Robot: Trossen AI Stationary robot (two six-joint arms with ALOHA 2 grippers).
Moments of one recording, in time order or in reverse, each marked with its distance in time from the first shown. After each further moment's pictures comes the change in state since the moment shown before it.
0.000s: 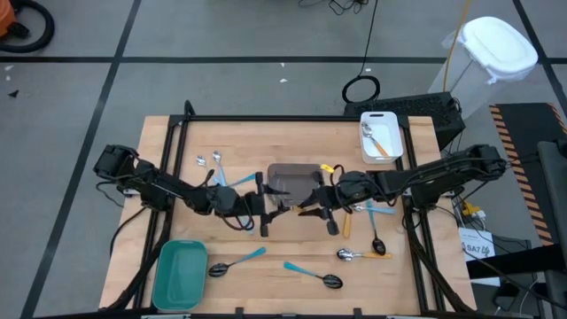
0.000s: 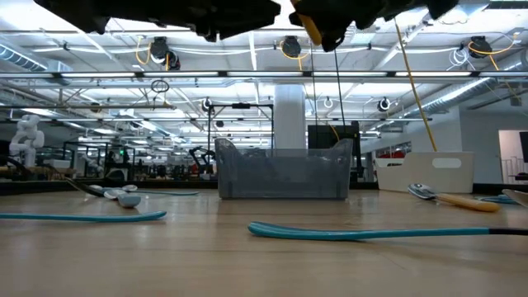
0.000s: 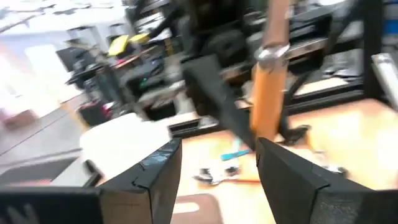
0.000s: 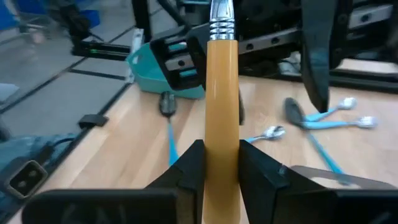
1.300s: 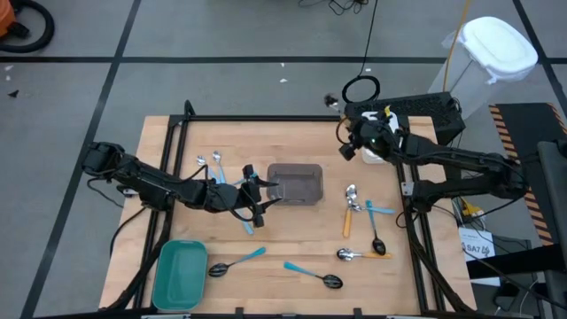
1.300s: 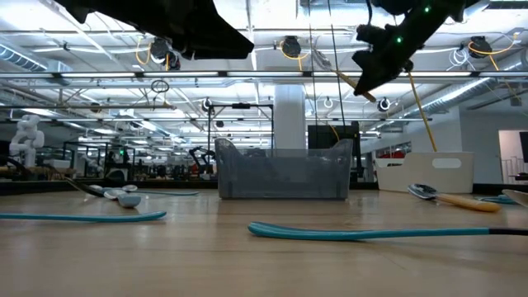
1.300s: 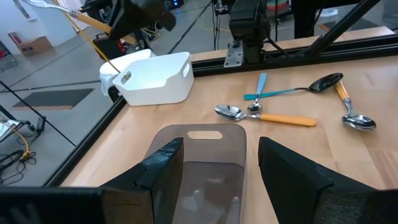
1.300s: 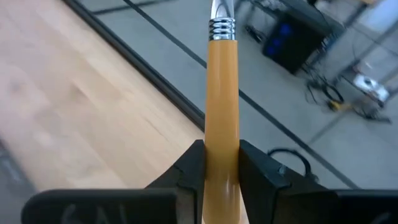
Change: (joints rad) left arm 0.022 -0.141 0.000 -0.408 -0.105 -0.207; right arm -0.524 -0.290 0.001 -0.595 0.638 0.067
